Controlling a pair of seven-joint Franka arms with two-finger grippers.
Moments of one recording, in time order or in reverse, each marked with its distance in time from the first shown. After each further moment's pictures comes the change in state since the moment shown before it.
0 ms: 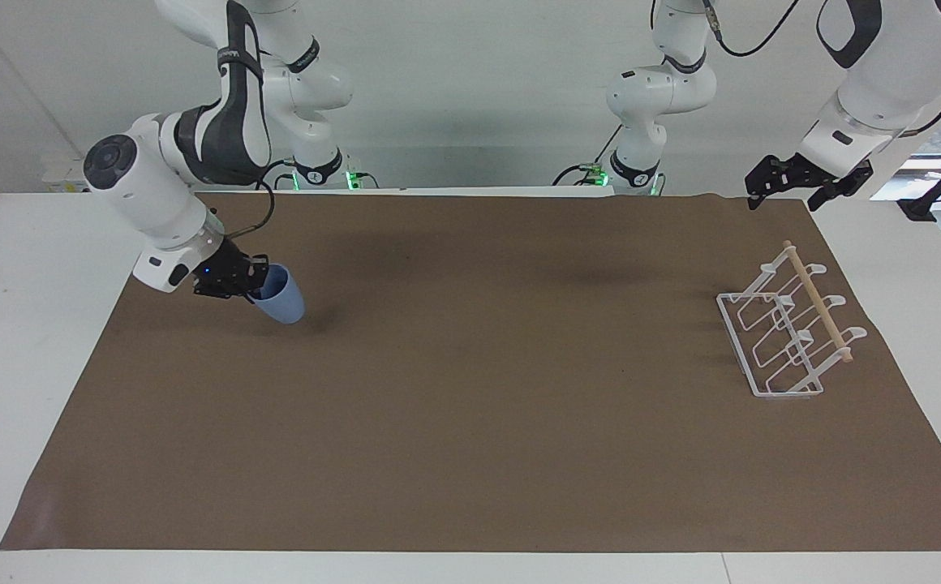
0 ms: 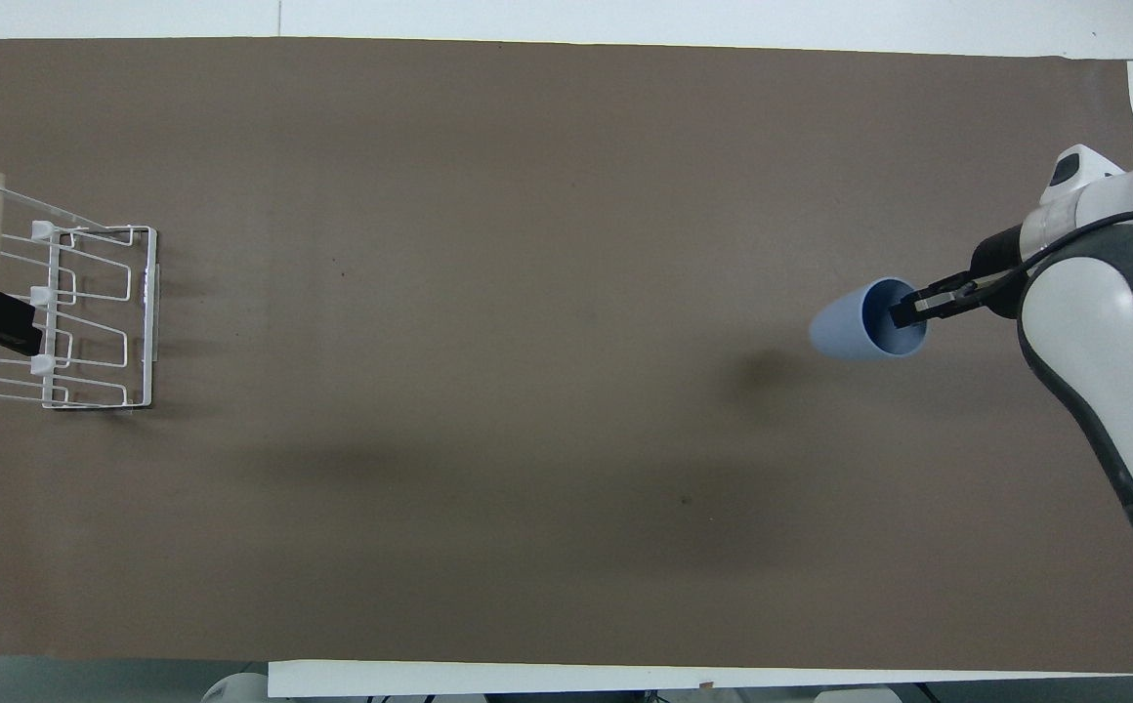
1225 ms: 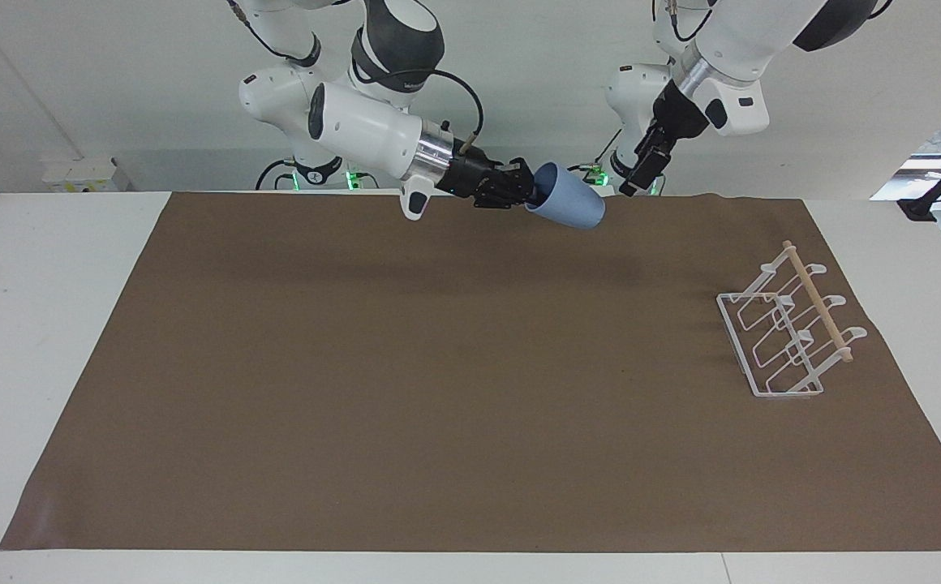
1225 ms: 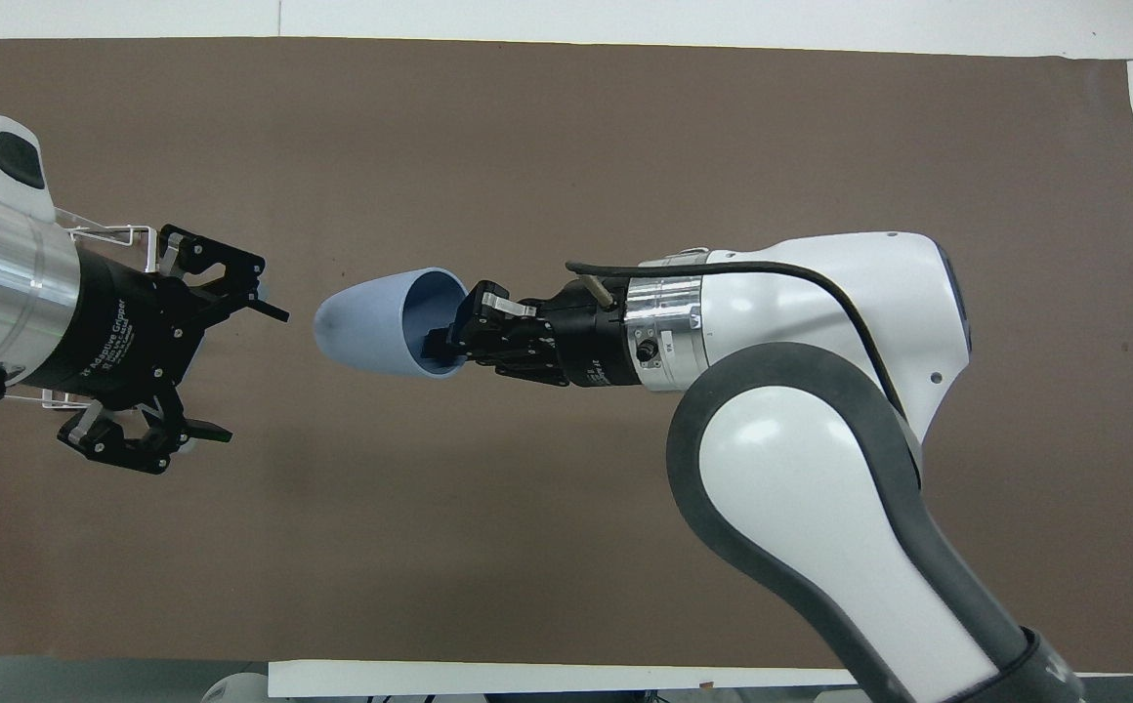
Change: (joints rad) left arm -0.241 -0.029 -0.035 0.073 -0.403 0.048 -1.484; right arm 0.532 0.000 0.009 0.010 0.825 0.401 0.629
